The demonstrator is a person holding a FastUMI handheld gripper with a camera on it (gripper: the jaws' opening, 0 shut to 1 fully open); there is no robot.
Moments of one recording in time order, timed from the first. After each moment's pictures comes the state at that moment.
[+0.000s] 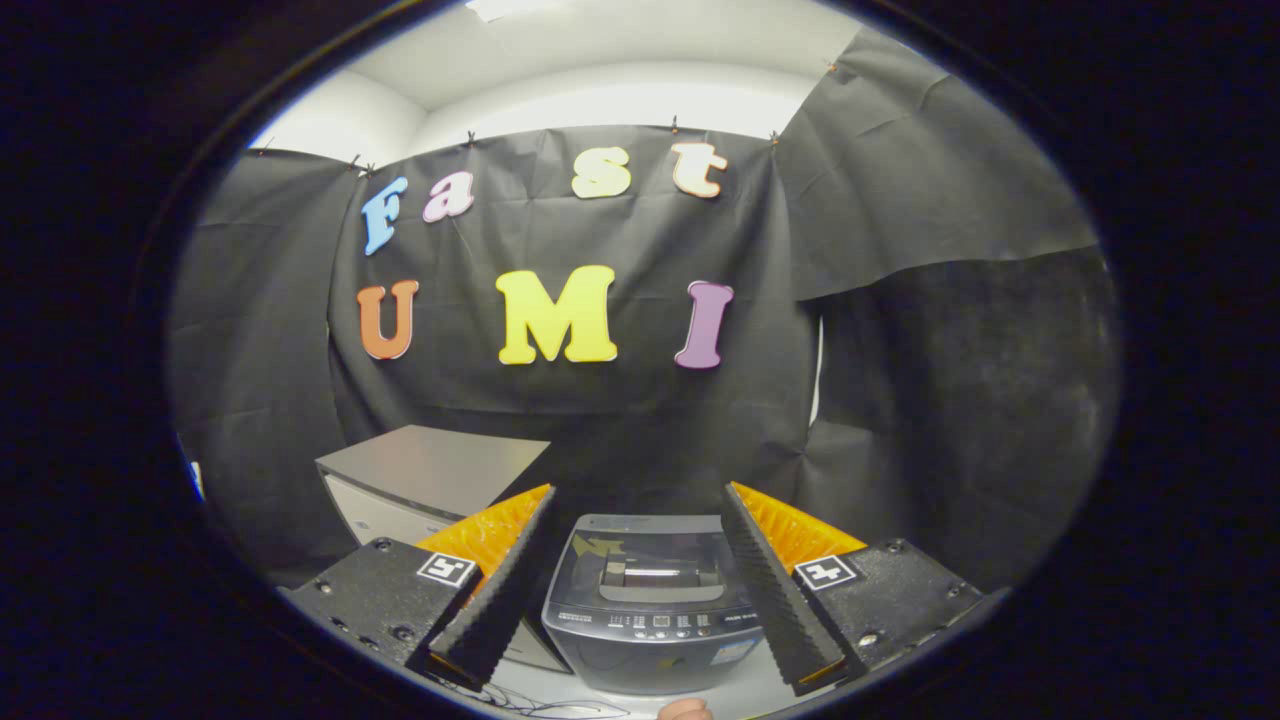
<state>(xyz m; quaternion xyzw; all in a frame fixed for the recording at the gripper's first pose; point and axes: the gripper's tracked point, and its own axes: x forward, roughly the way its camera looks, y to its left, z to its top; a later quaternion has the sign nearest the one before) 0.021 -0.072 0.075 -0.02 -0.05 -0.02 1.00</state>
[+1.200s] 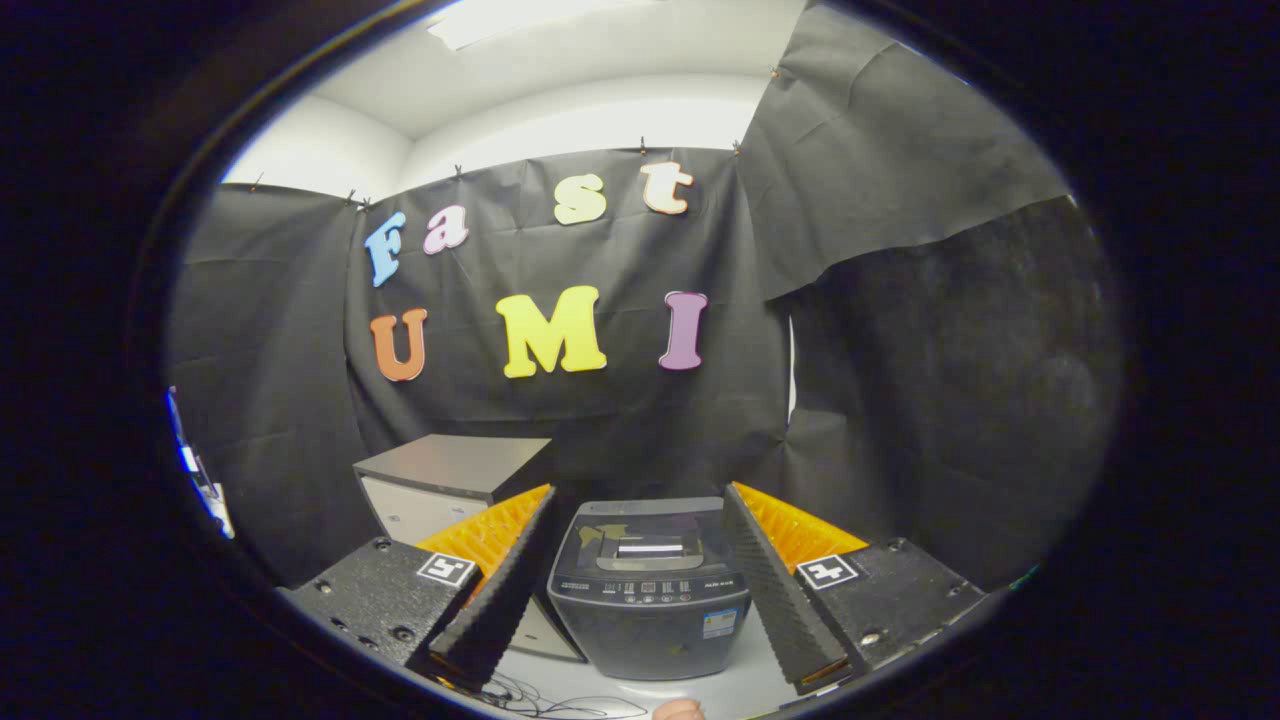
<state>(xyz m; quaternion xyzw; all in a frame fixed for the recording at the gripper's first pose) -0.071 -0.123 0.058 0.01 -0.05 0.01 1.00</state>
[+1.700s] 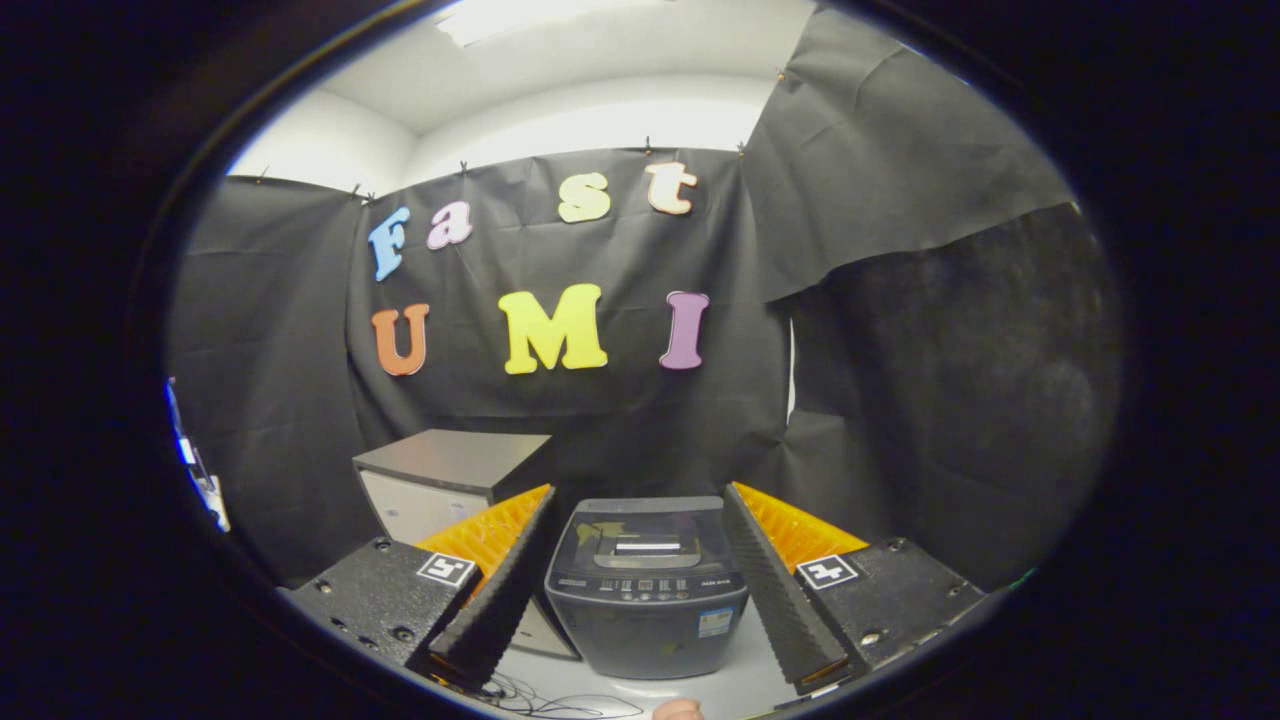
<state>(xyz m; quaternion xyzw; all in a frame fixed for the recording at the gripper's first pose) -0.072 -0.124 0.054 0.00 -0.05 0.01 1.00</state>
